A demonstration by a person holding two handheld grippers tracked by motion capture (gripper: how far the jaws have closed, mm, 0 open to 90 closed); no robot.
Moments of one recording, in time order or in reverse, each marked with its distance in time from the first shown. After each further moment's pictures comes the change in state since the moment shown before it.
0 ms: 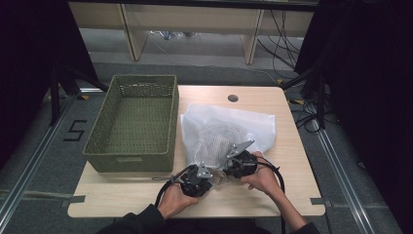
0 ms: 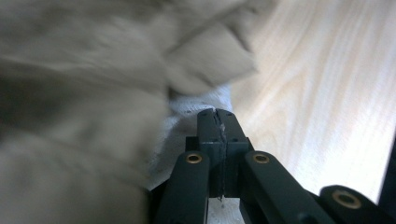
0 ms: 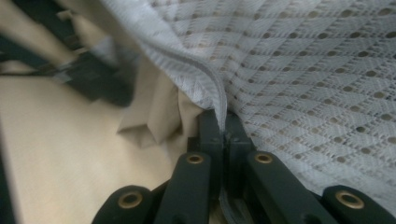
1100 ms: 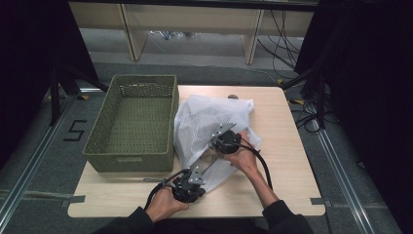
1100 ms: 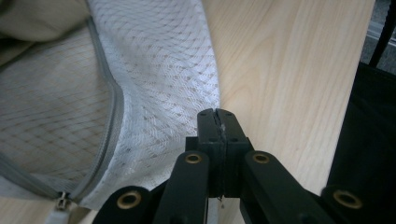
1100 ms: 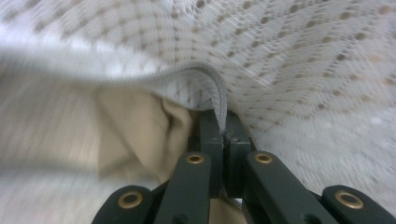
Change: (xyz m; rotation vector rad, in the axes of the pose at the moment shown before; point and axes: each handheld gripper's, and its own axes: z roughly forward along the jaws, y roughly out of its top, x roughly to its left) left arm 0.003 -0.016 -0.022 0.017 -0.050 0.061; right arm -0.028 0.057 0.026 -0.042 -0.269 -0.070
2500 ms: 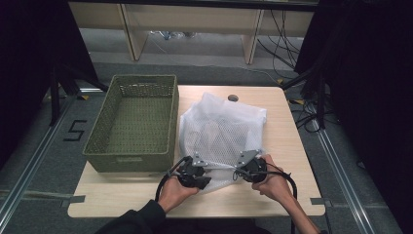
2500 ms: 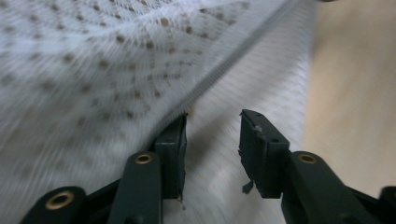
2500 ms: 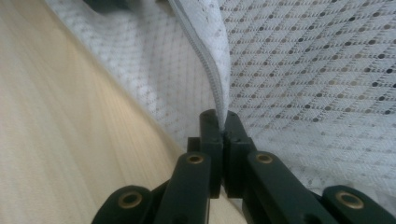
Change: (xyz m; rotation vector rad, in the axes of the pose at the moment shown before) left arm 0.026 0.027 0.030 -0.078 0.147 -0.199; right arm 0.027 -0.071 -0.068 0.092 0.094 -0.165
